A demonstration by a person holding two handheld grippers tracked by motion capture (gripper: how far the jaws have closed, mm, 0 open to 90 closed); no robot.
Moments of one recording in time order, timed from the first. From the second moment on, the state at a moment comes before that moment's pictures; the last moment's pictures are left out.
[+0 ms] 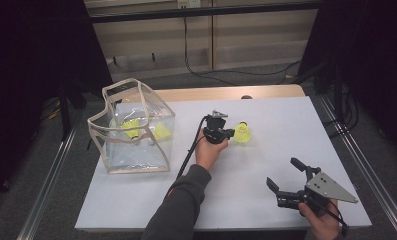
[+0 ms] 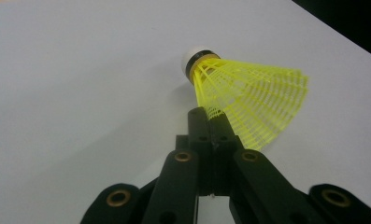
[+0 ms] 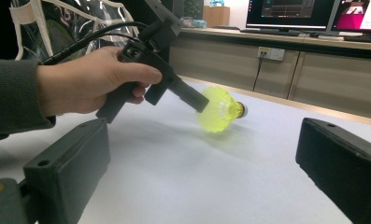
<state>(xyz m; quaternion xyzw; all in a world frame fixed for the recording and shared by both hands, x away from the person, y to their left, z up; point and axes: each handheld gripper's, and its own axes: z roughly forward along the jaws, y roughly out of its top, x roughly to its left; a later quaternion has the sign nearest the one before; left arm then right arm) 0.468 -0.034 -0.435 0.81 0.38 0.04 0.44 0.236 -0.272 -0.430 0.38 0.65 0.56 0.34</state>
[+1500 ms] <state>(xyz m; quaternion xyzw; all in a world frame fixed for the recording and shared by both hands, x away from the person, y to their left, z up) 0.440 0.018 -0.372 0.84 0.34 -0.02 0.42 0.236 -0.269 -0.430 0.37 0.65 0.56 0.34</state>
